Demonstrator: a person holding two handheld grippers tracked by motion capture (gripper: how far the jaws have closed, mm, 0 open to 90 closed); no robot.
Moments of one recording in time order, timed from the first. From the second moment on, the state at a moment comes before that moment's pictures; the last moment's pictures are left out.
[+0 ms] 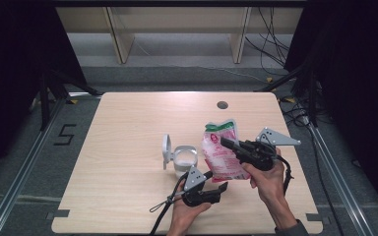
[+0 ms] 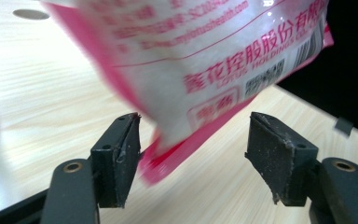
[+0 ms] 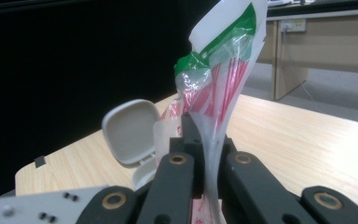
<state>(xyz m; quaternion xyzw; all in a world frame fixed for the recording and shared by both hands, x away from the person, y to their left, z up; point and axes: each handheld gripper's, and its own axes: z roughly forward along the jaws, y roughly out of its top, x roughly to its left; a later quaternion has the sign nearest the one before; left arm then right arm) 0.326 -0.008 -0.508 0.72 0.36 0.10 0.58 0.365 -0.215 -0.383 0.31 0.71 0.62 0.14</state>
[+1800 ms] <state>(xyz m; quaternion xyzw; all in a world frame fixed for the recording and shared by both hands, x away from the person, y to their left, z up) 0.299 0.091 -0.498 0.70 0.39 0.15 0.58 0.366 -0.286 -0.444 0.39 0.72 0.52 0.23</state>
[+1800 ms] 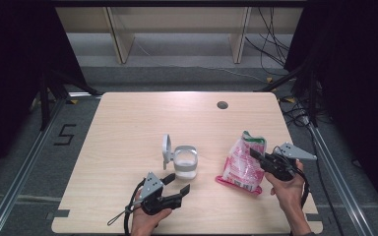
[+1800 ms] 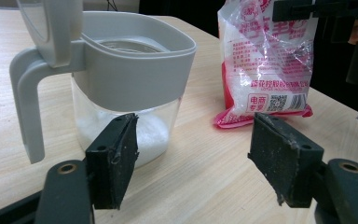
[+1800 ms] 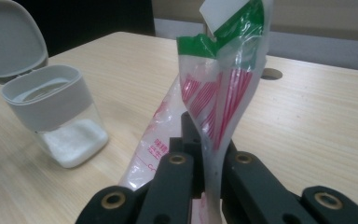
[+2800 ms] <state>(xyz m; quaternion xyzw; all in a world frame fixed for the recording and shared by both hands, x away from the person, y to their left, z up) 0.306 0.120 -0.487 0.70 0.40 0.18 0.56 0.380 -0.288 -0.463 0.46 0.72 0.47 0.22</state>
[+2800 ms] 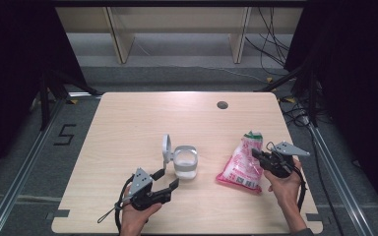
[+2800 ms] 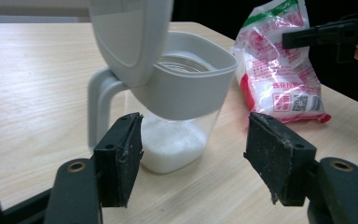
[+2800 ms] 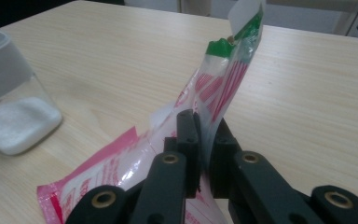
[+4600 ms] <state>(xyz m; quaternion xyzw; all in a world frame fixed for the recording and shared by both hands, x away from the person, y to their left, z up) 0.342 0.157 -0.451 0.70 0.39 0.23 0.56 0.335 -0.257 -0.457 0.40 0.75 0.48 0.23</state>
